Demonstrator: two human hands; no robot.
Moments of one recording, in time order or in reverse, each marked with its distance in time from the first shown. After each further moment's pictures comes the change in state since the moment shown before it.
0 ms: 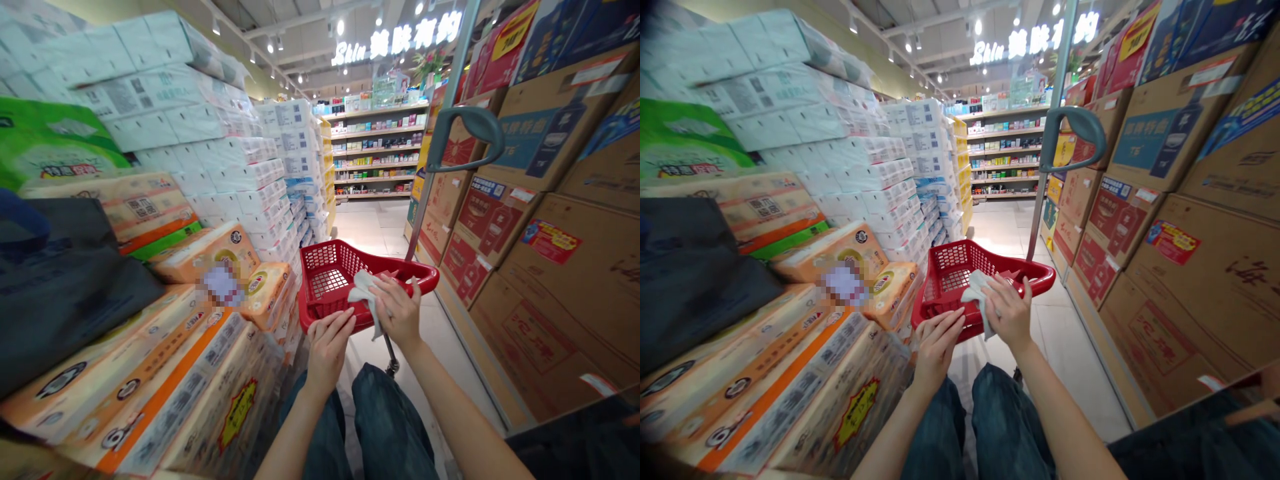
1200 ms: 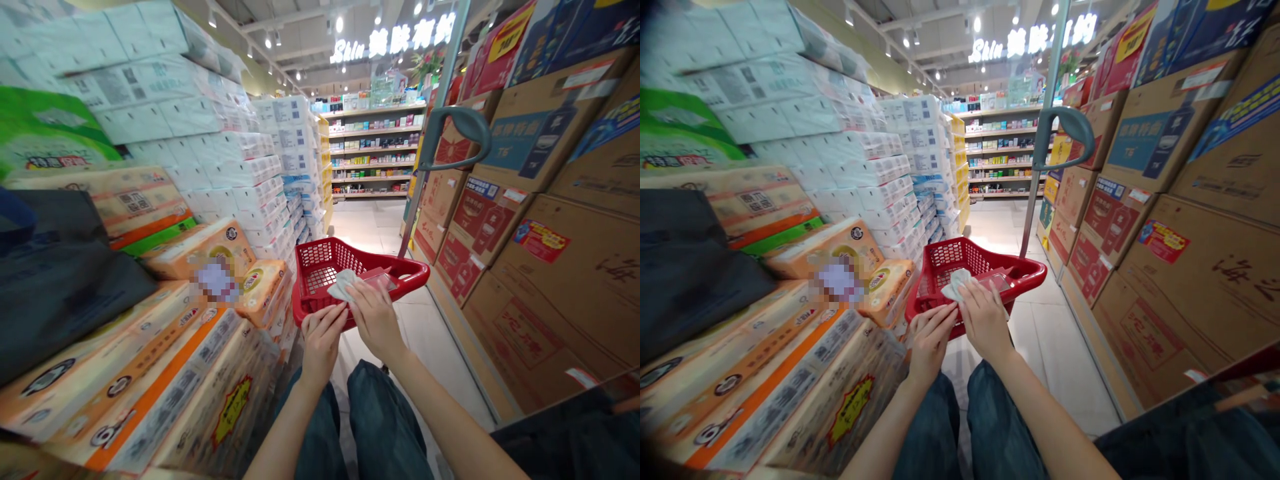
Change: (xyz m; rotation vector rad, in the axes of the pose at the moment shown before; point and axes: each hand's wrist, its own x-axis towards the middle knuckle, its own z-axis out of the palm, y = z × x) left_hand 0.003 -0.002 0.001 0.022 0.025 -0.032; right_hand 0.007 -0.048 -0.005 0.007 -0.268 -0.001
